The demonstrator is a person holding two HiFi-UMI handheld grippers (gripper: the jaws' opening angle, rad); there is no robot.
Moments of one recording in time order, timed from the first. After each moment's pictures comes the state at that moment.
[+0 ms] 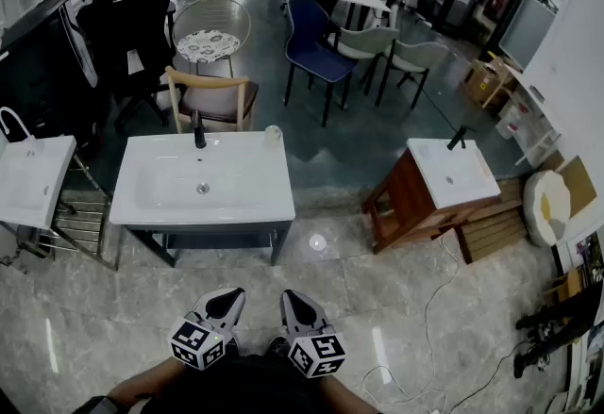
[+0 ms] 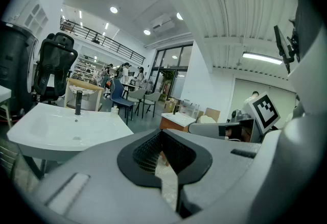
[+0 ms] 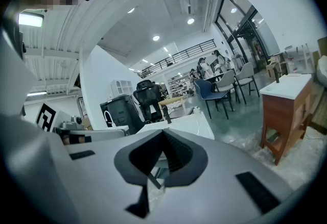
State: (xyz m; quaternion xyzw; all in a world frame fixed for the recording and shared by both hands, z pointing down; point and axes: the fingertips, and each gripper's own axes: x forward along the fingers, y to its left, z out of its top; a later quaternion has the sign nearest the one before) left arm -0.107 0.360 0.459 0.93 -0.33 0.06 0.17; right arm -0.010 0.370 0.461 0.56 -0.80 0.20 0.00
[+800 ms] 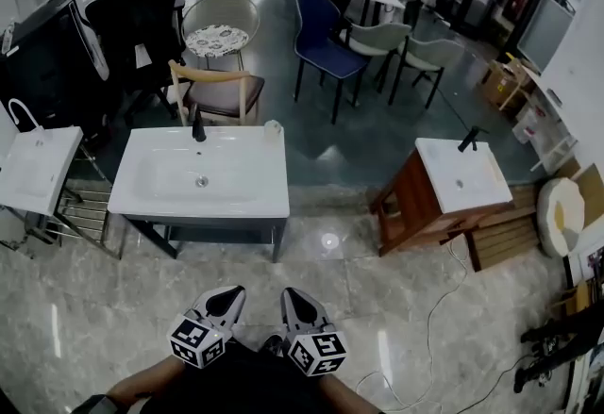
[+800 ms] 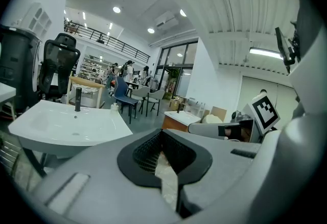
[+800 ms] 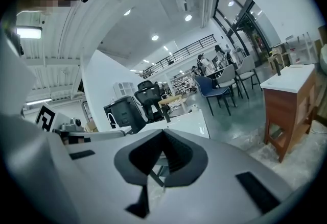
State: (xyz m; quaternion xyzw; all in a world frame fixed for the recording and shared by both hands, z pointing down) left arm -0.050 0.366 0.469 0.91 -0.36 0.08 0.17; right arm 0.049 0.370 0.474 0.54 -0.81 0.22 -0.01
